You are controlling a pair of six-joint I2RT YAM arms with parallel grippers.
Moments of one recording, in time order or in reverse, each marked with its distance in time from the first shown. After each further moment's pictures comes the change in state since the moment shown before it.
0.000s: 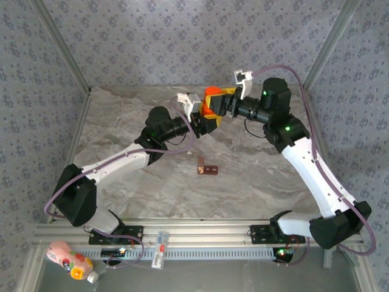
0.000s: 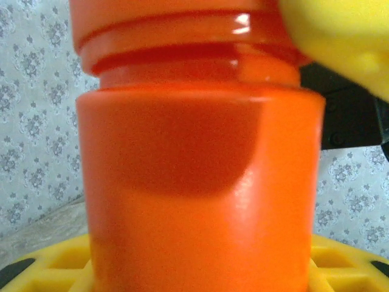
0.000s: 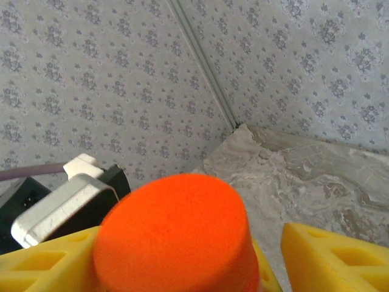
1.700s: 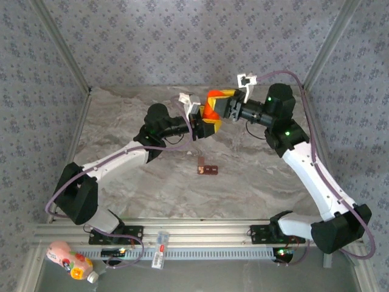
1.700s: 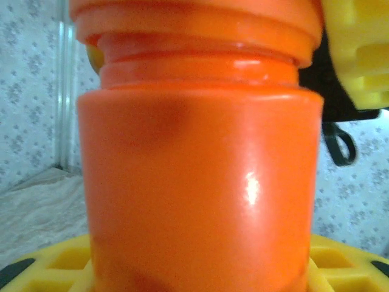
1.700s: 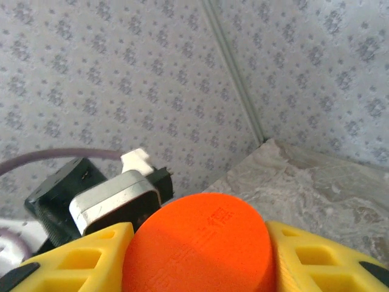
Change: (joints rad) left arm 0.034 0.013 0.011 -0.023 0.195 -0.063; right arm 0.005 -0.039 -0.116 0.209 -0.066 0.031
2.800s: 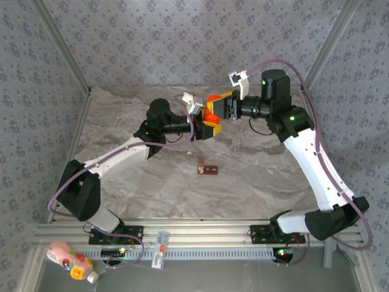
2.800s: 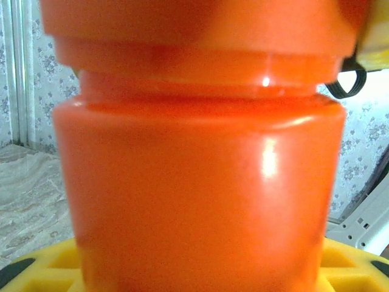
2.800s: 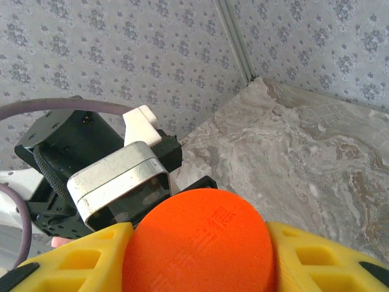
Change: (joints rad) left arm 0.032 0.039 0.053 -0.109 0.182 0.013; right arm -0.035 0.114 0.288 -0.518 -0.076 -0.211
